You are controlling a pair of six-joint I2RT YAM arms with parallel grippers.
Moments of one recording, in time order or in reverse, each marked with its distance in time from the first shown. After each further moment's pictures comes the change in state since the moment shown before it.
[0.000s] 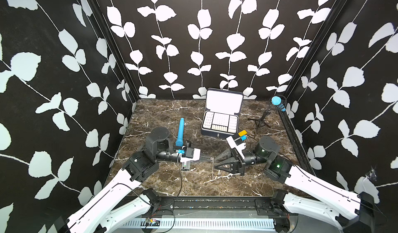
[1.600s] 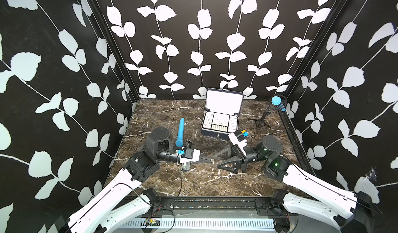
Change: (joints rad) left arm 0.000 0.000 -0.014 0.014 0.039 -0.011; right arm -0.053 0.028 -0.031 0.154 -0.086 0.144
